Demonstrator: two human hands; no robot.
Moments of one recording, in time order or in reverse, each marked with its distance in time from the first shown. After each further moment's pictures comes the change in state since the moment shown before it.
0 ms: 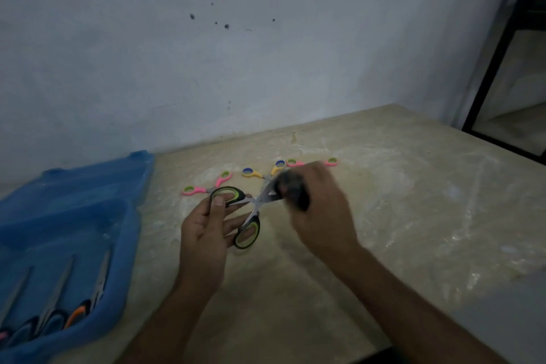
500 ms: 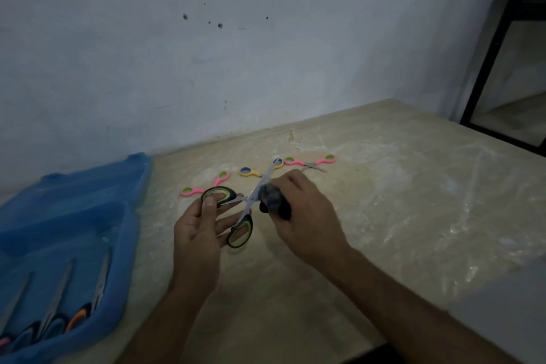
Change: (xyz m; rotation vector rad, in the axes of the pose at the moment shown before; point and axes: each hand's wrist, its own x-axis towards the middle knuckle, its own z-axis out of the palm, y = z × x) left_hand 0.001 0.001 -0.004 0.039 0.043 0.021; right_hand -0.009 -0.006 0.009 -0.025 -0.188 -0.109
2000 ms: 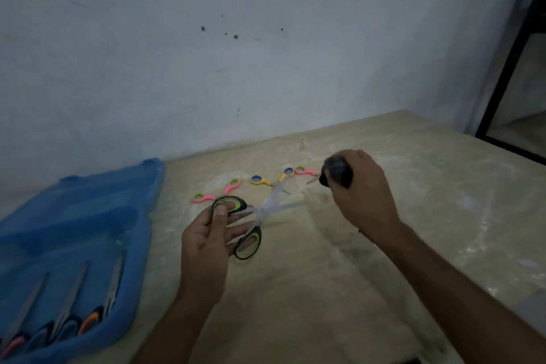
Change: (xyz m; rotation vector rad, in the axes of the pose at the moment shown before) left_hand -0.002 0.005 -0.006 -0.076 -0.025 -0.001; right_hand 0.037 0.054 -0.045 -0.056 0.144 0.298
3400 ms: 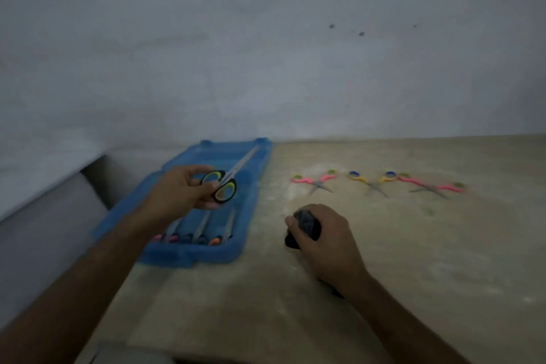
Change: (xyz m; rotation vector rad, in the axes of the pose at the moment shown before) left_hand -0.006 0.133 -0.174 0.644 0.170 -0.069; right_hand -0.104 -0.126 0.105 0.489 -0.476 -0.171
